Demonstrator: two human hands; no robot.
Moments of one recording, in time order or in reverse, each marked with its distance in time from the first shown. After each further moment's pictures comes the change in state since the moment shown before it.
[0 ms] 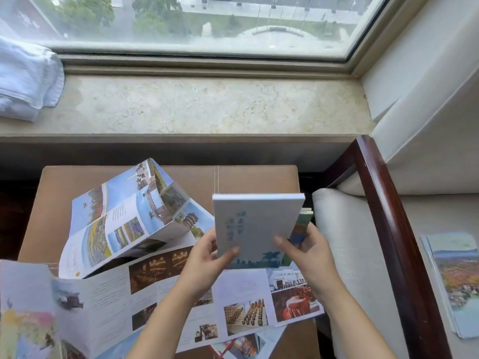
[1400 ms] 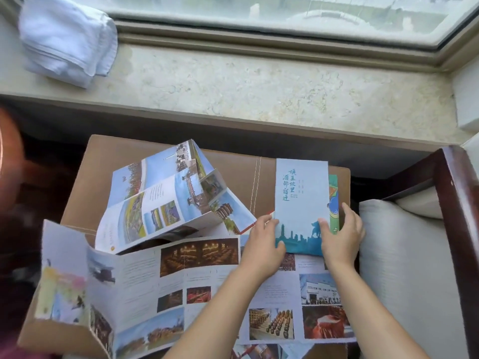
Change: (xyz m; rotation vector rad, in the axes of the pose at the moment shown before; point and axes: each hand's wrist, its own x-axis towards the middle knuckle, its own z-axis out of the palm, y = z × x) left_hand 0.066 -0.034 0.033 0.701 0.056 -0.031; right_hand 0.097 0.078 0.009 -0.695 0.492 0.020
